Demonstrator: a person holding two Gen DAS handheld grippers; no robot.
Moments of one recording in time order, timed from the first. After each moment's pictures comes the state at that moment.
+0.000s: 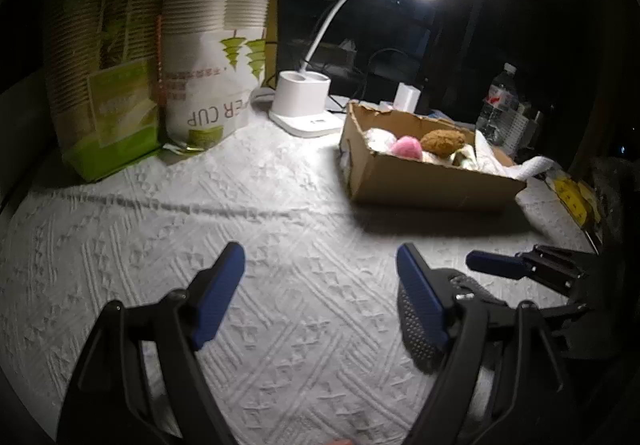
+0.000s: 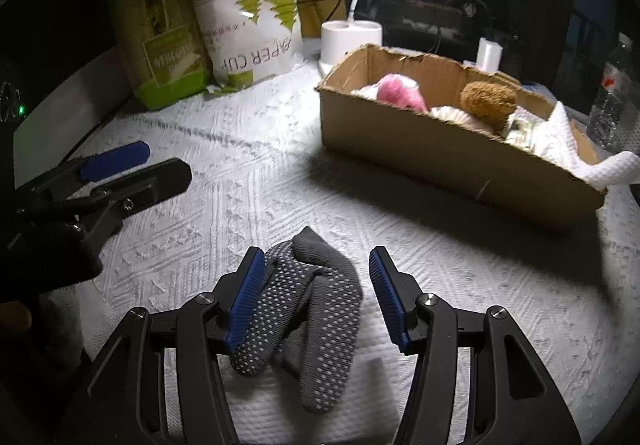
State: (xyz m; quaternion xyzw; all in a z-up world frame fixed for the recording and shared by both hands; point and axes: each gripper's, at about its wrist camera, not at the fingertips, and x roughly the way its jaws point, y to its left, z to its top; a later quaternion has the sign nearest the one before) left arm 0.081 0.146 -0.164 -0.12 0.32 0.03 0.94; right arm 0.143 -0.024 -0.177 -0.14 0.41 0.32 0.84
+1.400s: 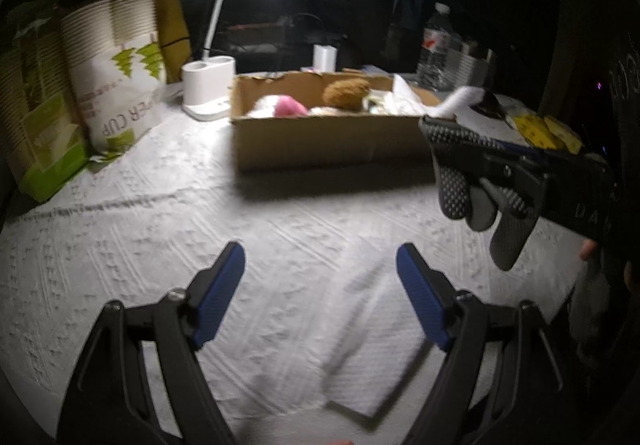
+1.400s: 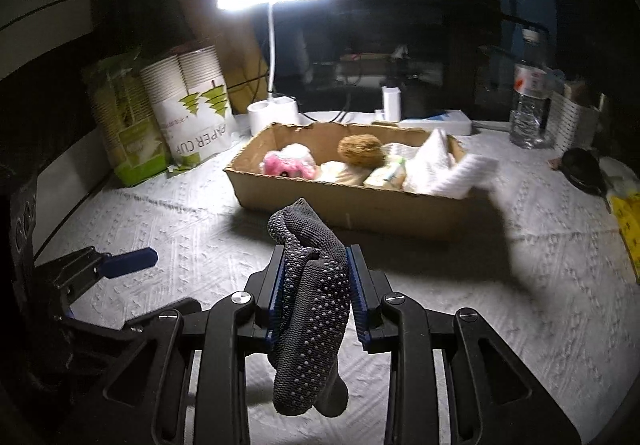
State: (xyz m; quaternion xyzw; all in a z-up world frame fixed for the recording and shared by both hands) left arm 0.087 0.030 -0.157 -0.05 0.37 -0.03 0.93; right arm 0.141 -0.141 -0.124 -0.05 0.33 0.28 0.90
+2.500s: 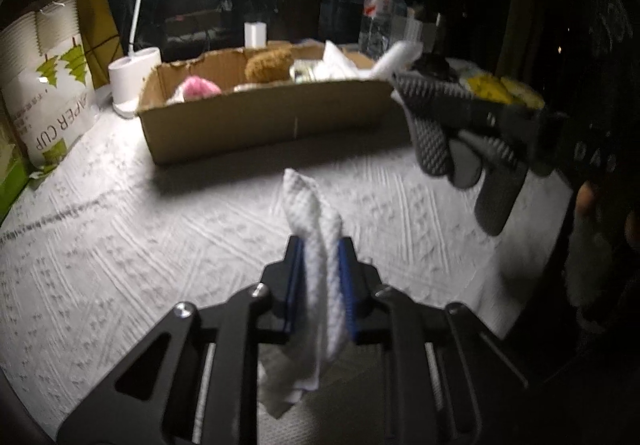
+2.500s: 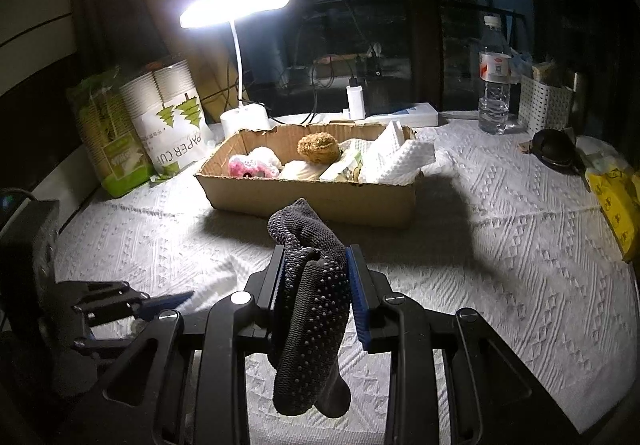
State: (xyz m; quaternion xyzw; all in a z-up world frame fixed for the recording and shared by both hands) left arm 0.103 -0.004 -0.169 -0.02 0.39 -0.12 0.91; right arm 0.143 -0.177 -0.122 -0.03 0.33 0.25 0.91
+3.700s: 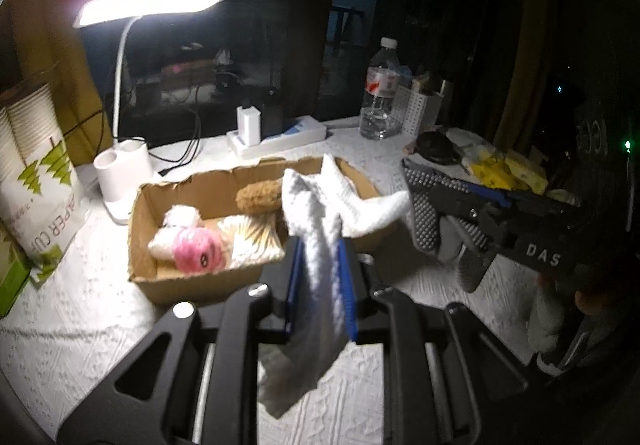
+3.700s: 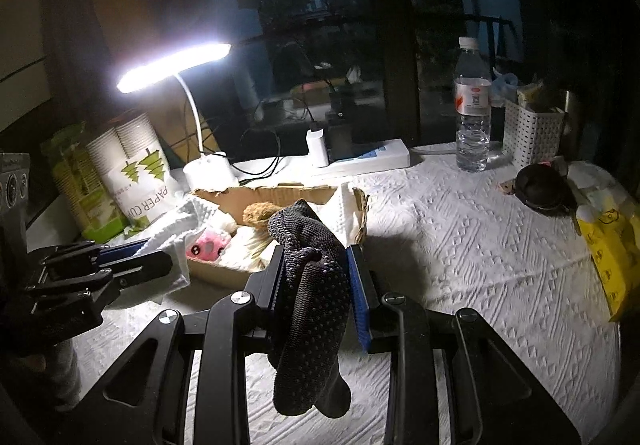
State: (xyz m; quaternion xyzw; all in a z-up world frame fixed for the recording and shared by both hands) left arm 0.190 -0.014 -0.093 -0.04 0.33 -0.12 0.94; right arm 0.222 -0.214 -0.090 0.00 0.30 0.24 0.92
